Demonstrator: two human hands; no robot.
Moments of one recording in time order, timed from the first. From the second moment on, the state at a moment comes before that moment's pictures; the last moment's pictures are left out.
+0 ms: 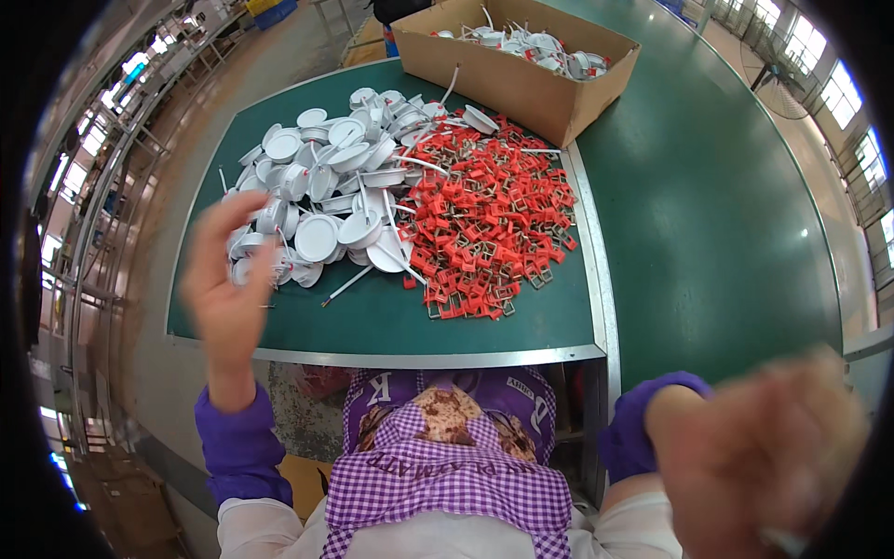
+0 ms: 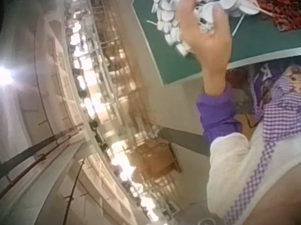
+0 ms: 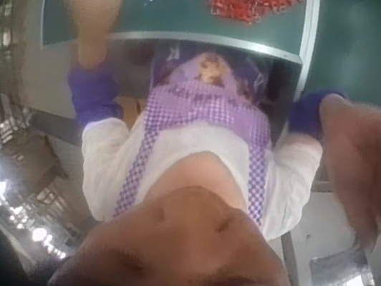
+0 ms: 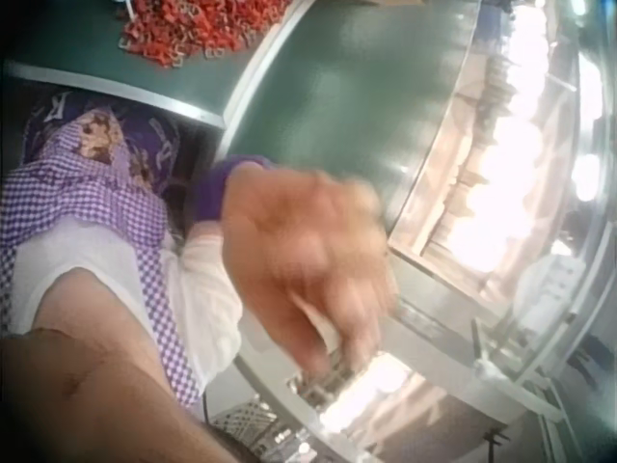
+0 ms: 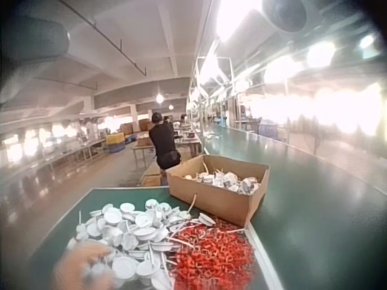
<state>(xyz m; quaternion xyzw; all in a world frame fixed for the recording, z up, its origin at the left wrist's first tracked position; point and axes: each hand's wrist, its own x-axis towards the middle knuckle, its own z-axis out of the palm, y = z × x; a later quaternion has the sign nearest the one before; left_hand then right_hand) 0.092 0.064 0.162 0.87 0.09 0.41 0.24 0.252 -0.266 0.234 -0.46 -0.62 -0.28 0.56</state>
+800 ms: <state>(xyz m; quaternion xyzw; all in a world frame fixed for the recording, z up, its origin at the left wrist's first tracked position) 0.123 0.133 0.049 0.88 0.17 0.44 0.11 0.227 -0.132 -0.031 -0.73 -0.52 -0.01 0.44</state>
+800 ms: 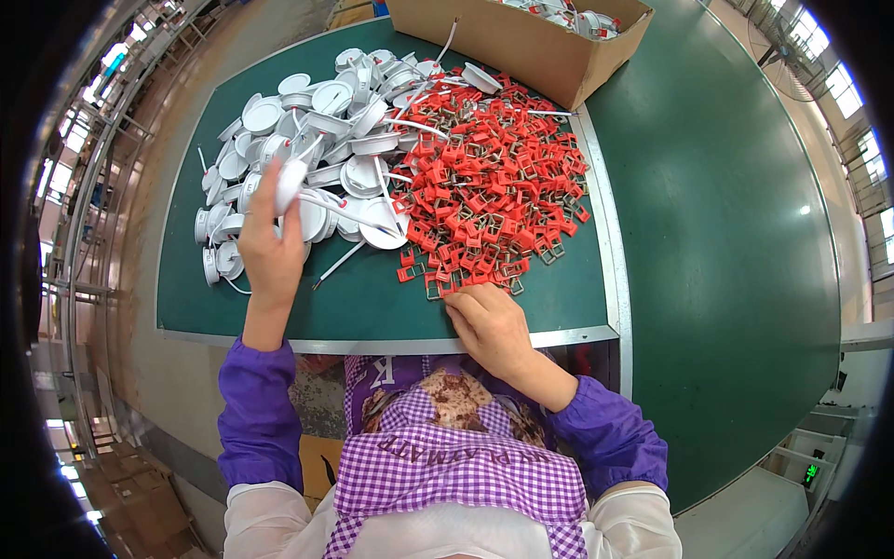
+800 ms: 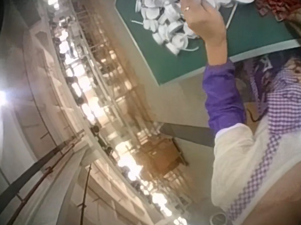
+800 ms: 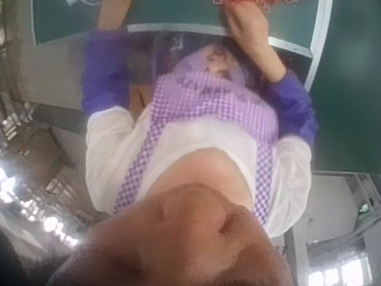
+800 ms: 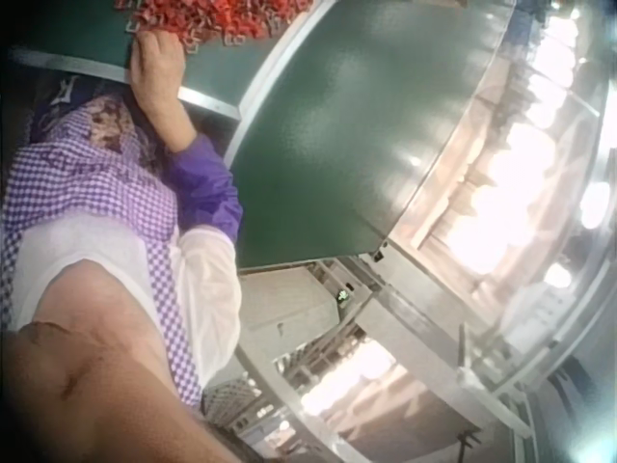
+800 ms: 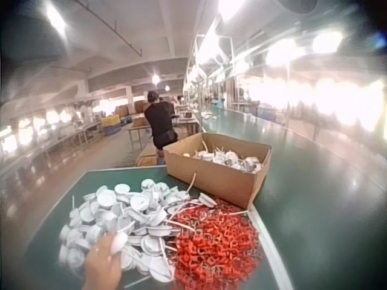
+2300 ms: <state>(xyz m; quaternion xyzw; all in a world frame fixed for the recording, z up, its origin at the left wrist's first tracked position) 0.093 0.014 -0.012 0.52 0.30 0.31 0.74 0.217 -0.079 0.014 -0.72 -0.46 0.05 0.52</state>
